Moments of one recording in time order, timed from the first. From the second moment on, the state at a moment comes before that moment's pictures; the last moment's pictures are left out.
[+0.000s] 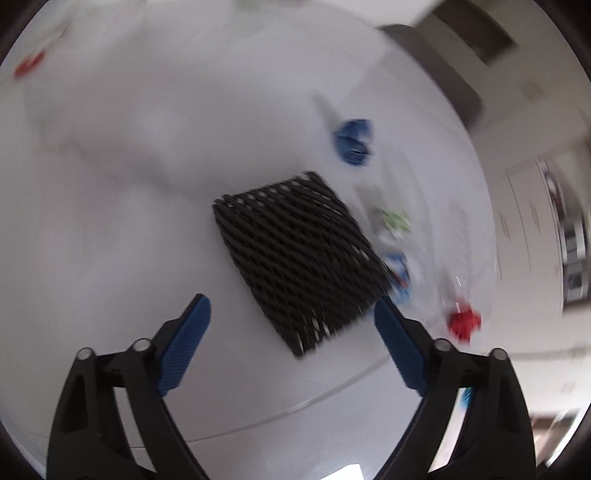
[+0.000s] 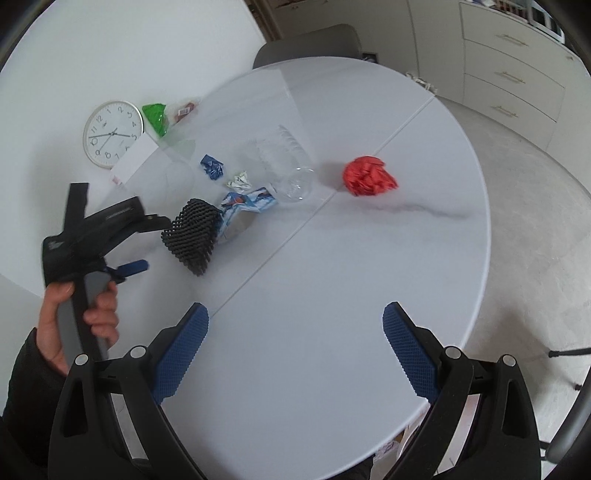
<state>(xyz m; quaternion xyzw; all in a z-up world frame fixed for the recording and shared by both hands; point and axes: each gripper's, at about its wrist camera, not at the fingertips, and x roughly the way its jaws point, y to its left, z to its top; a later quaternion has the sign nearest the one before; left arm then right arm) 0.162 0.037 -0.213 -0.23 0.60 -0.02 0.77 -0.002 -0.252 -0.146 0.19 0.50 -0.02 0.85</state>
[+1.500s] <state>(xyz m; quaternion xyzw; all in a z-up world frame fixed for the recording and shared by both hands) 0.133 0.122 -0.161 -0.07 0.53 -0.11 0.84 0.190 -0.151 -0.249 0.25 0.51 -0.19 0.80</state>
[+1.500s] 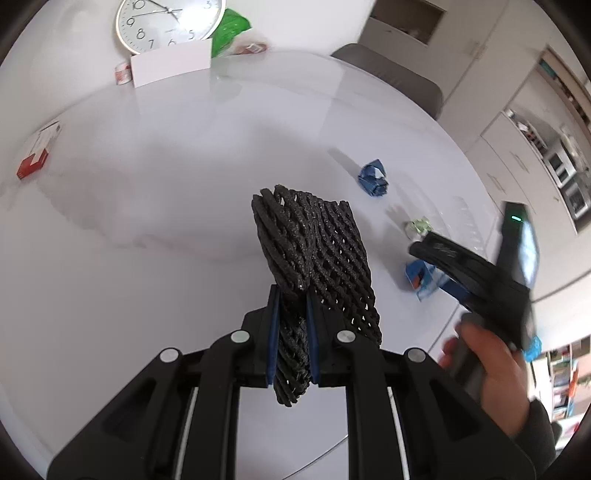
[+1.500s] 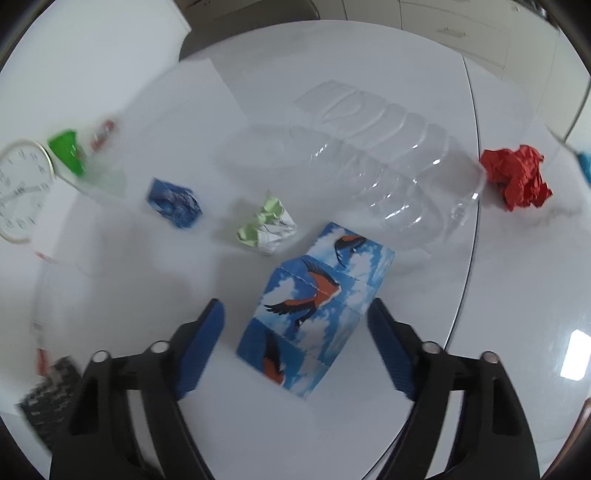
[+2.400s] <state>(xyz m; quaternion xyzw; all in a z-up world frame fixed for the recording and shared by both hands) 0.034 0.065 -0.130 -0.01 0.52 -0.21 0.83 -0.001 -0.193 -0.173 0.24 0.49 -0.05 0.84</state>
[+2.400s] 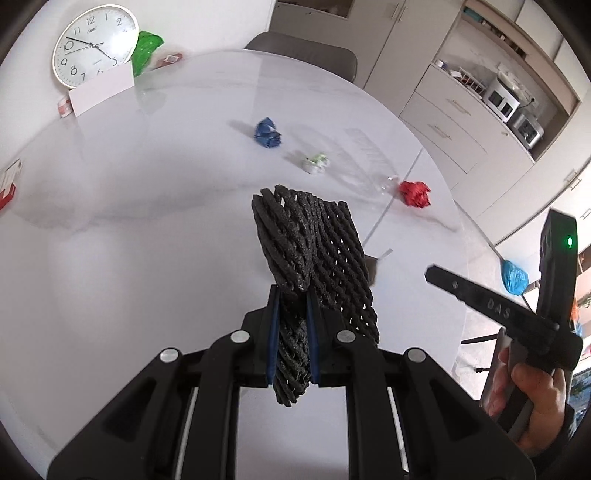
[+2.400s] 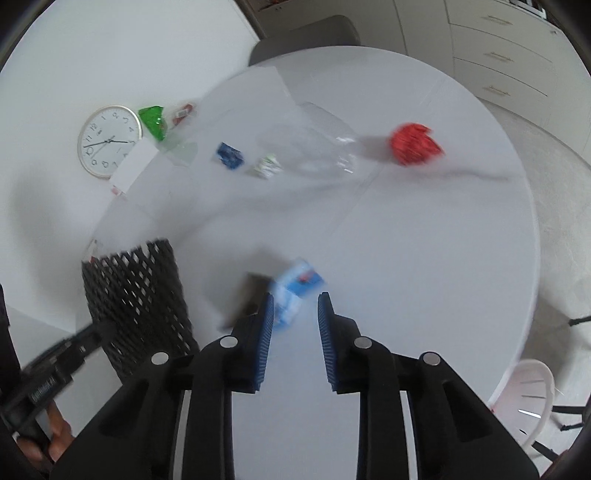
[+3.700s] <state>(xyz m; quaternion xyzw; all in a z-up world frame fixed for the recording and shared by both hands) 0.047 0.100 -0.129 0.01 0.52 -0.24 0.82 0.044 -0.143 -0.214 0.20 0.53 -0.05 0.82</state>
